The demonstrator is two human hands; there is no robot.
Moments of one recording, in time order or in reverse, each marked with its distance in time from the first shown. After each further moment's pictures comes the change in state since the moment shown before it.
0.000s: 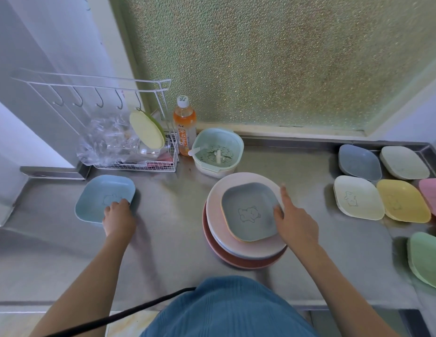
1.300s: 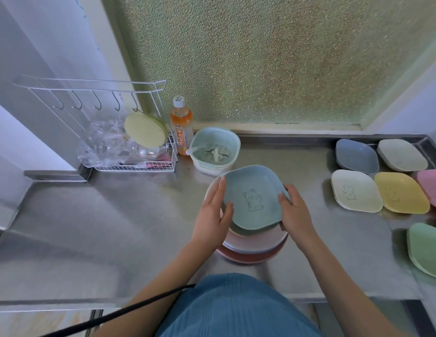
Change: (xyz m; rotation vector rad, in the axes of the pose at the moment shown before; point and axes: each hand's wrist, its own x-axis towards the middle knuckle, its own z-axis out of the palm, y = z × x) left_hand -0.139 0.144 0.005 -0.703 -0.079 0.763; right_hand -0.016 -0.010 -0.020 0.894 -0.018 0.036
